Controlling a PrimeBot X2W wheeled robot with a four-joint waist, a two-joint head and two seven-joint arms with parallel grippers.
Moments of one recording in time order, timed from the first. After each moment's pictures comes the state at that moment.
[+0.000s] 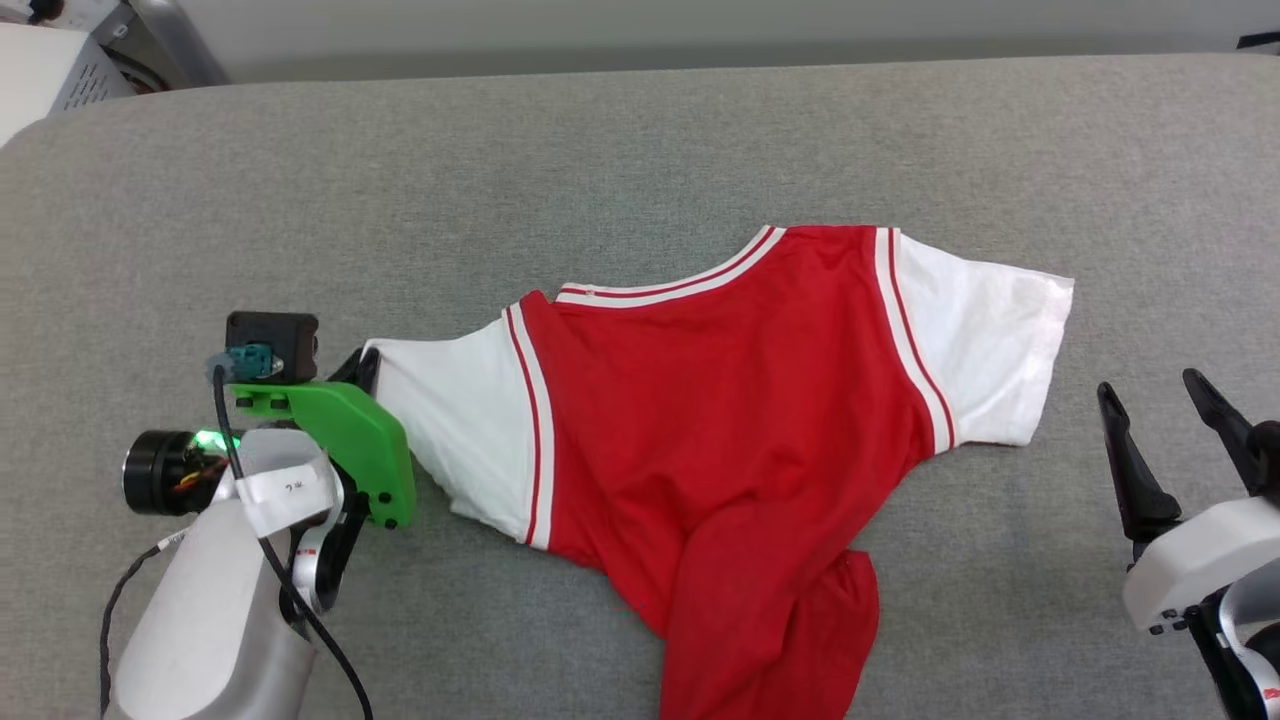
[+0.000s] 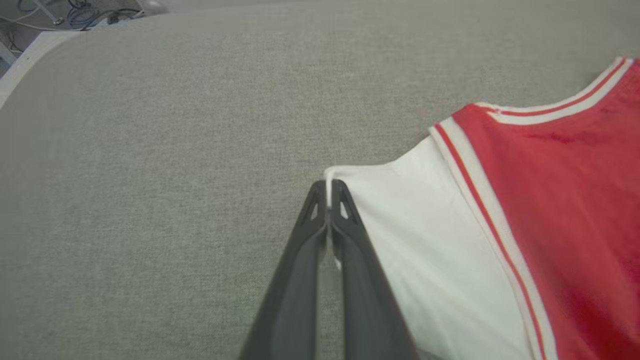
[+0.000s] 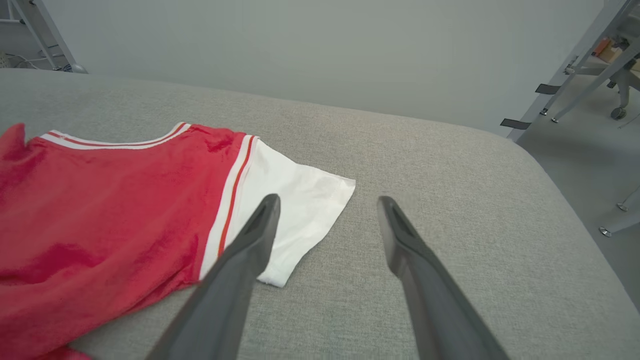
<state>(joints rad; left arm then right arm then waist) -0.36 0.32 -0.21 0.21 -0.37 0.08 0.34 -0.02 -0.25 -0.06 -0.17 0.18 0.13 0.13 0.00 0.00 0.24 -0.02</state>
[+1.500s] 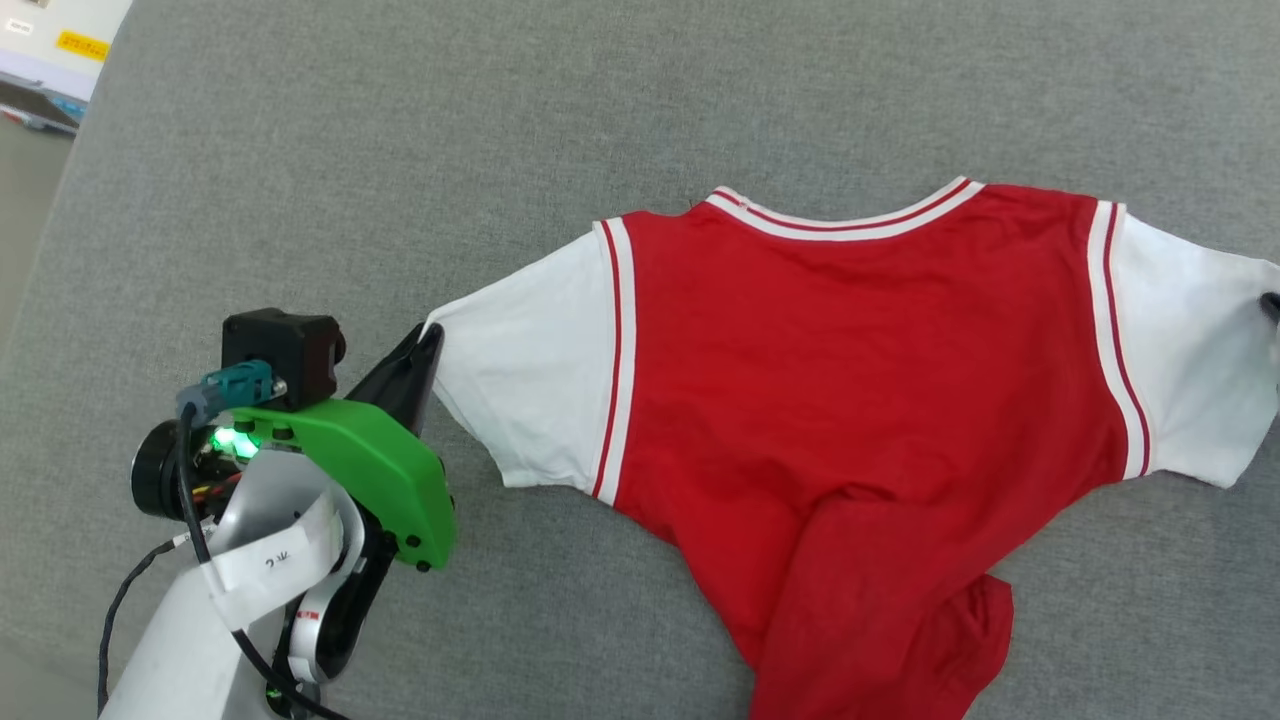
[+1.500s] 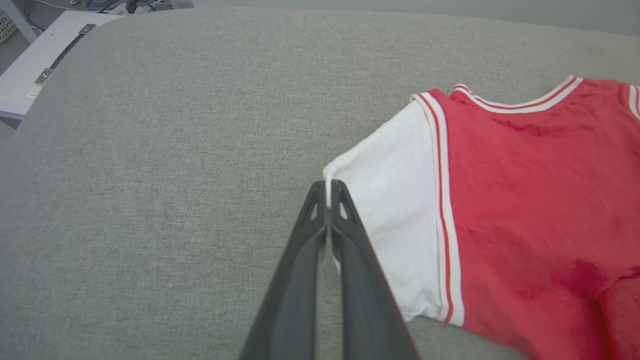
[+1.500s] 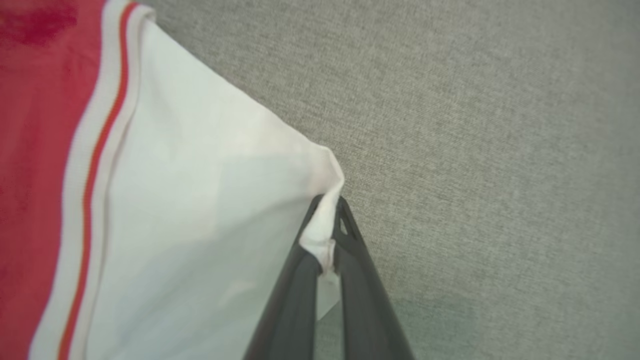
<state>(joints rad) -0.23 0.35 -0.25 -0.30 -0.44 0.12 0.50 -0.52 -0.62 0.13 0.26 0.45 0.13 0.72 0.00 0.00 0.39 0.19</state>
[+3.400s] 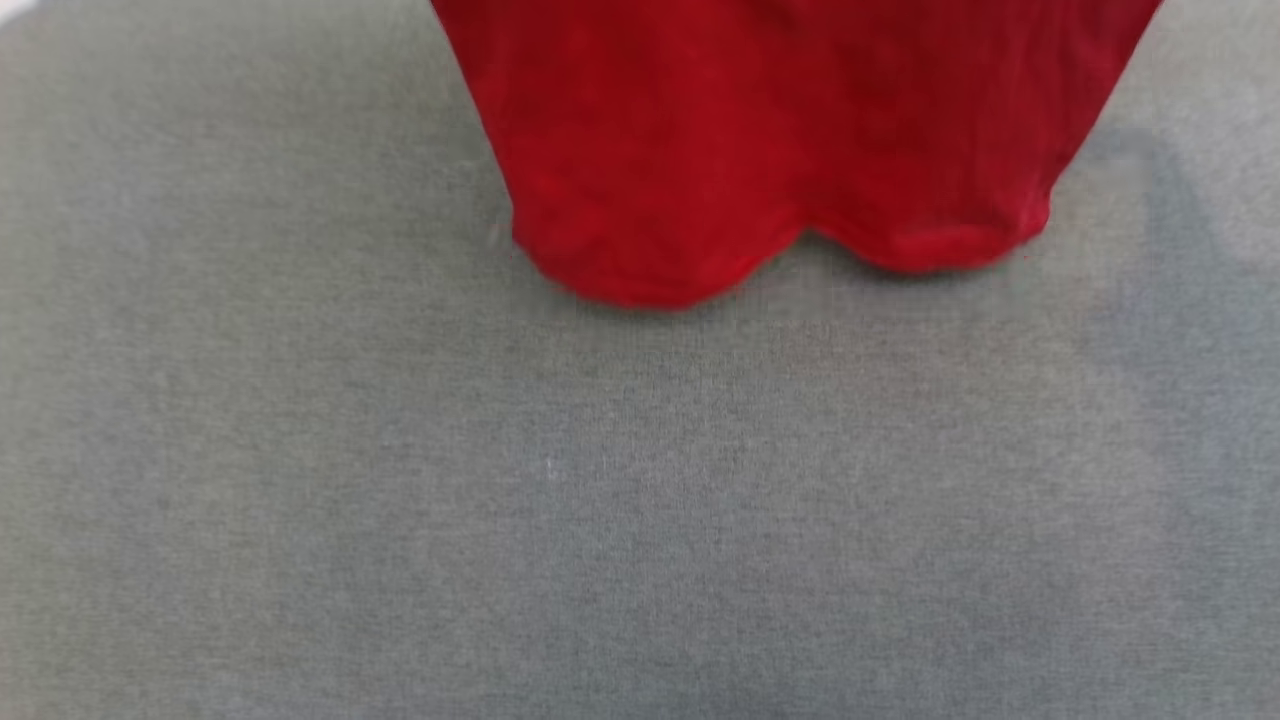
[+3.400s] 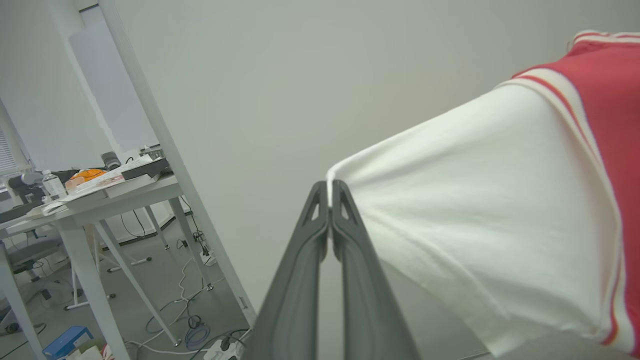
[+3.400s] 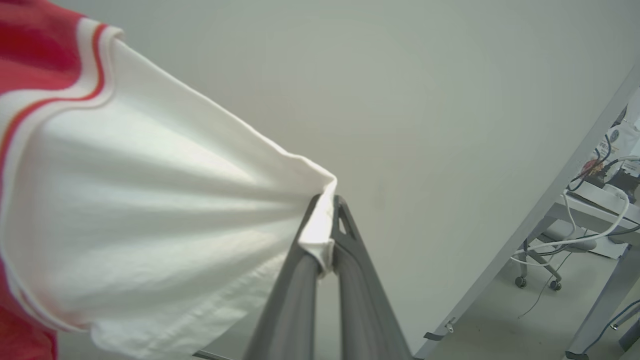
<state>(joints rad) -1.09 0.64 -0.10 -0.01 -0.47 -0.10 0.31 -1.18 -0.74 0.13 0.23 0.43 0.13 0.29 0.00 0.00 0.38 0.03</state>
